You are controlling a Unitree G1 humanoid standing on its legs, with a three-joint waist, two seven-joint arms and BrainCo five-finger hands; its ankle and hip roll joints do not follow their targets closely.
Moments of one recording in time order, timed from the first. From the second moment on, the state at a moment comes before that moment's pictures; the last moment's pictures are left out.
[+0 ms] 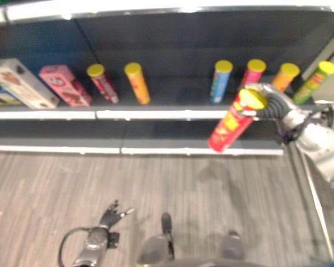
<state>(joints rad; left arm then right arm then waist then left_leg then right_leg) 0.03 0.37 -0.13 0.92 -0.21 -0.14 0.02 -0.54 -0.92 0.30 0.00 -0.07 -0.13 0.03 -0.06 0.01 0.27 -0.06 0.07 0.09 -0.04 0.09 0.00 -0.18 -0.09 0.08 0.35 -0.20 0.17</state>
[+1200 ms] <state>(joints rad) 0.00 0.41 -0.12 0.83 -0.22 -0.18 0.05 -0.88 -0.95 0.40 0.21 -0.23 -0.09 -0.11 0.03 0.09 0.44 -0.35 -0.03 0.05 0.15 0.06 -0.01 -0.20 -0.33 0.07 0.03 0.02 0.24</state>
